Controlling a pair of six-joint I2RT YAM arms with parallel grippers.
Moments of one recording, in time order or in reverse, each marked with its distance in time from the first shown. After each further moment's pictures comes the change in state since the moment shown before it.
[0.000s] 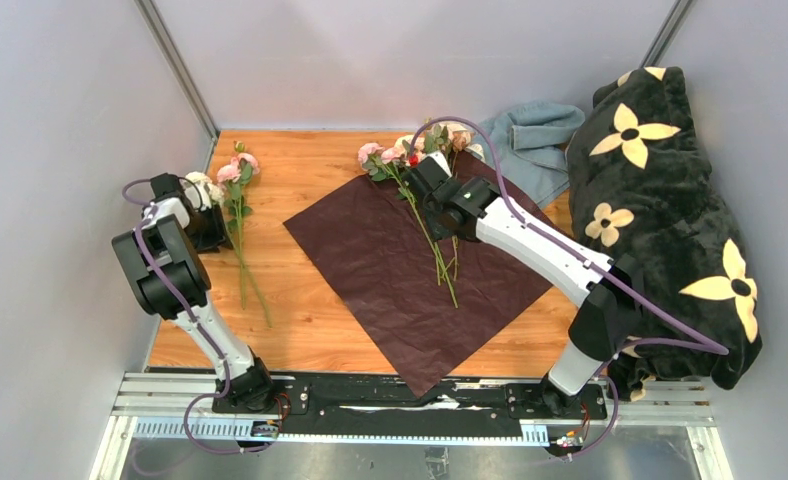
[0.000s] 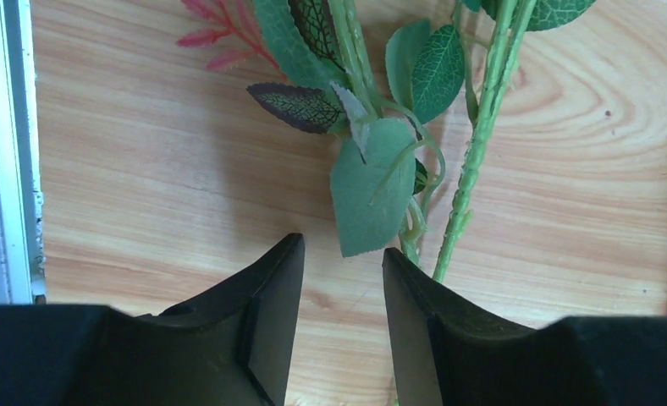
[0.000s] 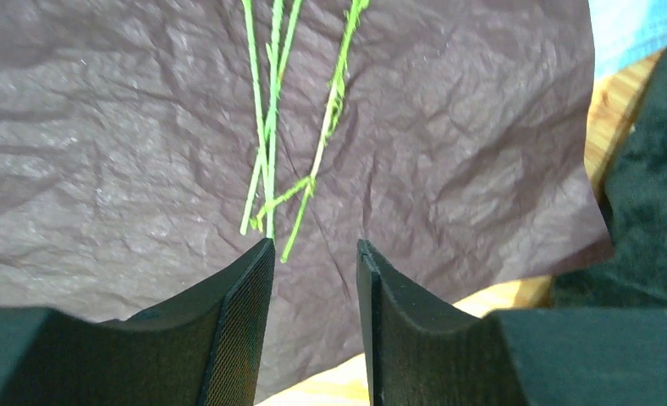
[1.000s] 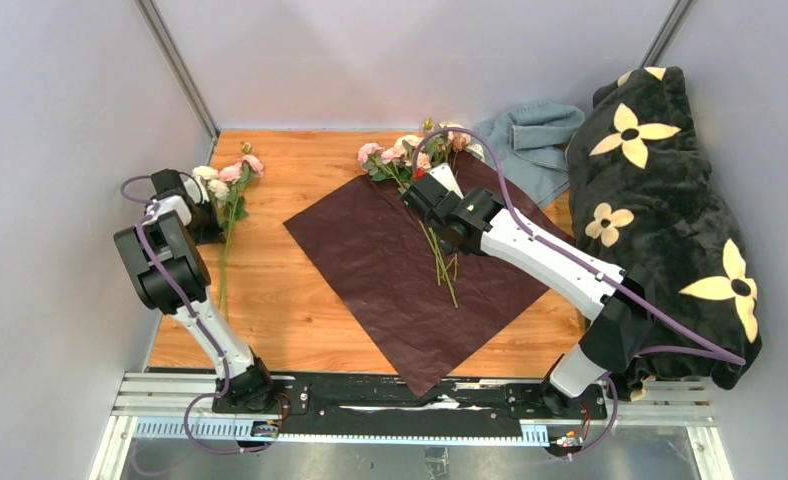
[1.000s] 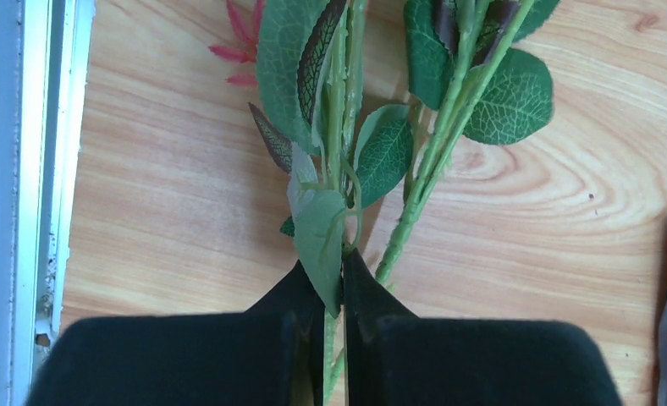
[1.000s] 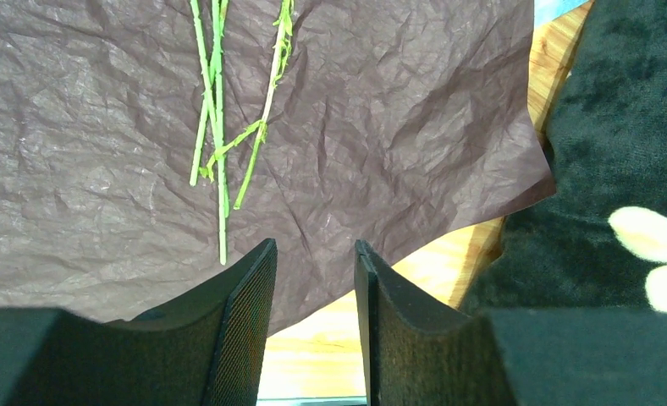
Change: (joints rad) left arm -0.011 0.046 0.028 0.103 -0.013 -0.082; right arm 0.077 -0.070 -0.051 -0.166 0.142 0.074
